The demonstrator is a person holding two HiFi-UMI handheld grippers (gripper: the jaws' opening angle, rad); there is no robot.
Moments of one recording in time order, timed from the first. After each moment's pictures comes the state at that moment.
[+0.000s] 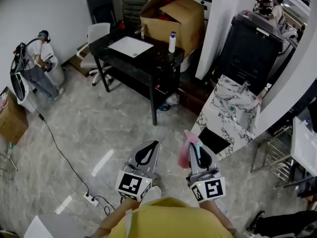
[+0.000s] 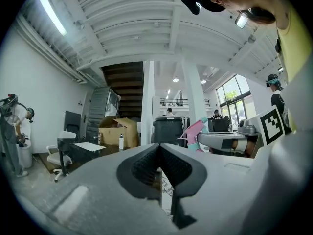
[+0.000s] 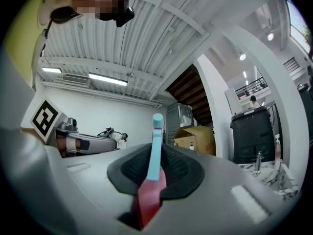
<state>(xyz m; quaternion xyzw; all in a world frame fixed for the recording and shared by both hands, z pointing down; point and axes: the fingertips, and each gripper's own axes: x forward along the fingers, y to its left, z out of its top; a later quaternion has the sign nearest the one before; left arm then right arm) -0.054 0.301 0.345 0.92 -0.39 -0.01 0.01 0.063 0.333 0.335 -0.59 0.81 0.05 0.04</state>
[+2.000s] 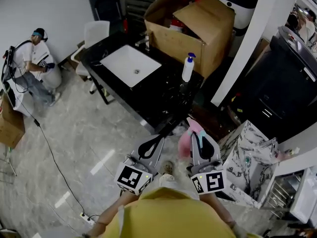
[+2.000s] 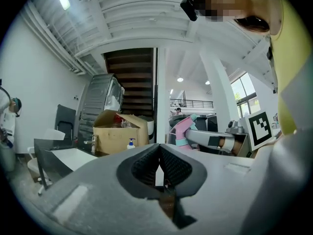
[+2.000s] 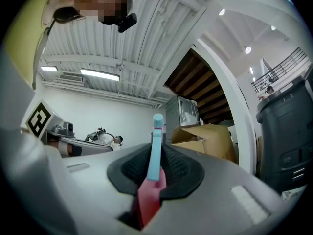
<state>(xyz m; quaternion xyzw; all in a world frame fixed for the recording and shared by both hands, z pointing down) 0.013 -0.175 0.367 0.93 -0.38 -0.03 0.02 0.118 -0.168 0.343 -0.56 0.83 0.07 0.06</state>
